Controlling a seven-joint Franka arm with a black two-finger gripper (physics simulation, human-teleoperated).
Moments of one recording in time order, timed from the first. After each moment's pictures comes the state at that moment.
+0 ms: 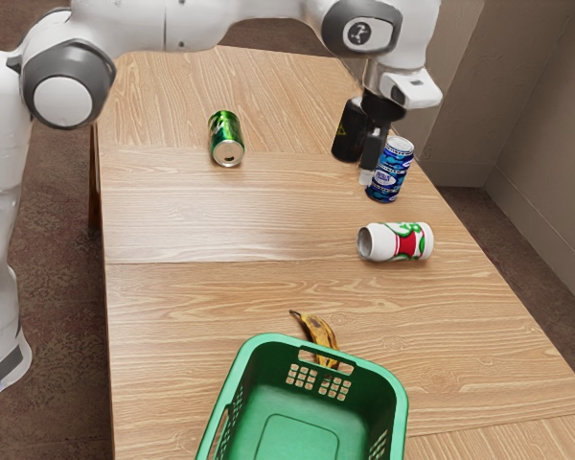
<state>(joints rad) -0.11 0.20 0.03 -1.29 -0.05 1.58 0.51</state>
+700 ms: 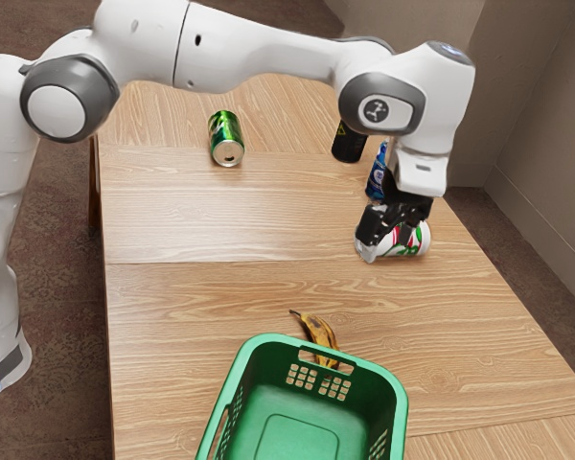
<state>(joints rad) -0.12 0.26 -0.18 -1.37 -0.01 1.68 0.87</state>
